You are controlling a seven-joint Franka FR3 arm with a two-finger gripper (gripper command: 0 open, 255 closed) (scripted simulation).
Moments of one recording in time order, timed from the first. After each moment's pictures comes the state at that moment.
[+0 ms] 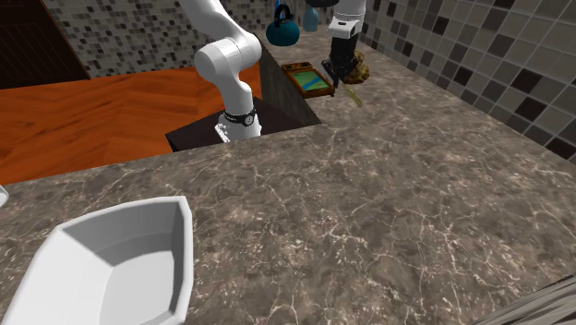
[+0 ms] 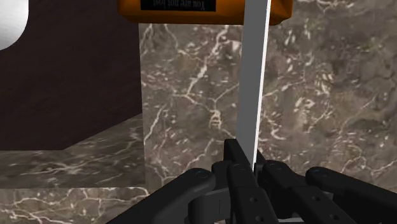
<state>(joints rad) 0.20 -0.61 0.50 -2.64 0.34 2.05 0.90</state>
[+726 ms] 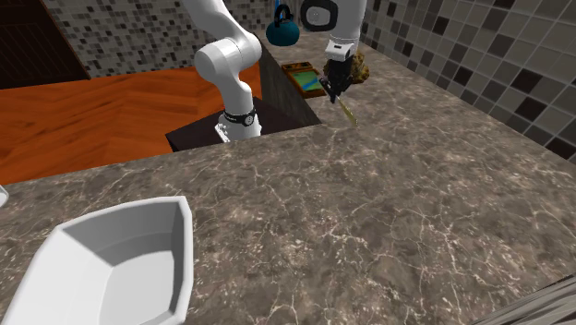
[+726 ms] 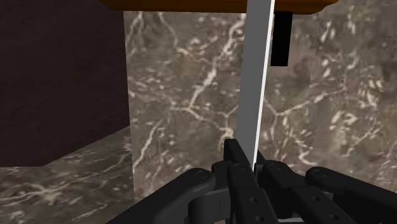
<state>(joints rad) 0.20 -0.52 0.55 -2.74 0.36 2.24 0.90</state>
